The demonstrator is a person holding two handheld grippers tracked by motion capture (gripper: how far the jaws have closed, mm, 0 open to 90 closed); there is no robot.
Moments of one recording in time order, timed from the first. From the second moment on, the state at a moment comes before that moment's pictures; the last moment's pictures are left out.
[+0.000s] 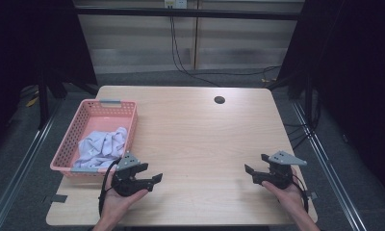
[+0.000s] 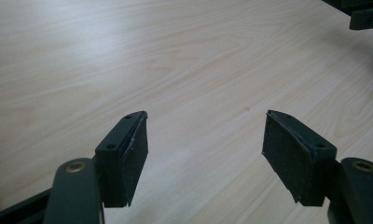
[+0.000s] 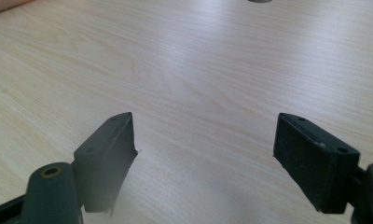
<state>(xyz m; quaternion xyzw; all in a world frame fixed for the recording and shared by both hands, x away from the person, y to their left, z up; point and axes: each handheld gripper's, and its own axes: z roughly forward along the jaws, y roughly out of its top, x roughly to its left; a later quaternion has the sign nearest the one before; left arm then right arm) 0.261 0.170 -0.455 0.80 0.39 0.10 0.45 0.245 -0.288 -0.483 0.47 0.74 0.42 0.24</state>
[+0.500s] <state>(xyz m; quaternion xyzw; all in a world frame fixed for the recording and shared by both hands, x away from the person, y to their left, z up) 0.275 0.215 -0.412 0.78 0.40 0.13 0.47 0.238 -0.294 -0.478 0.47 0.73 0.43 0.24</state>
